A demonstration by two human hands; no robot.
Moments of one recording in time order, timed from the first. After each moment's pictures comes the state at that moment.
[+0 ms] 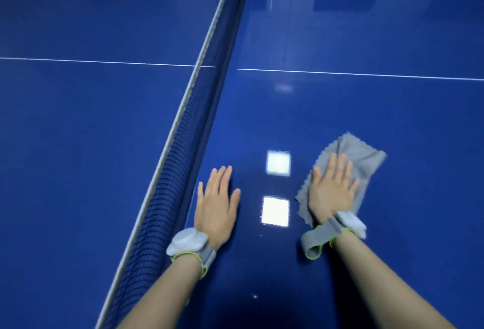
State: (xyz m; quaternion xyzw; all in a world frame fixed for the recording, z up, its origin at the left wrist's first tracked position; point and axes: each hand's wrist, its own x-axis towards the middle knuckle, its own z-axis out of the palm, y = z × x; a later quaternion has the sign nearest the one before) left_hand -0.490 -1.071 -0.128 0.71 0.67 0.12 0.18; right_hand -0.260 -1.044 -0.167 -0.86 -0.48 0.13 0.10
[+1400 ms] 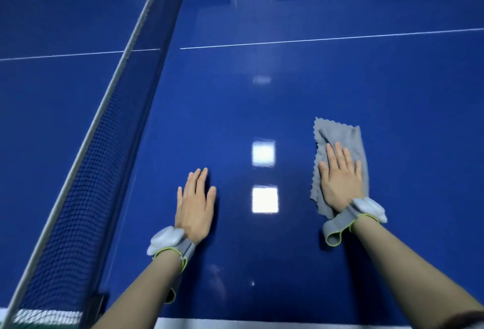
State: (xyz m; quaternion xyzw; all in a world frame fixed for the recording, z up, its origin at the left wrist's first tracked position) left_hand -0.418 -1.209 -0.127 0.68 0.68 0.13 0.24; right_hand -0.100 -1.210 -0.164 -0.82 -0.56 0.13 0.05
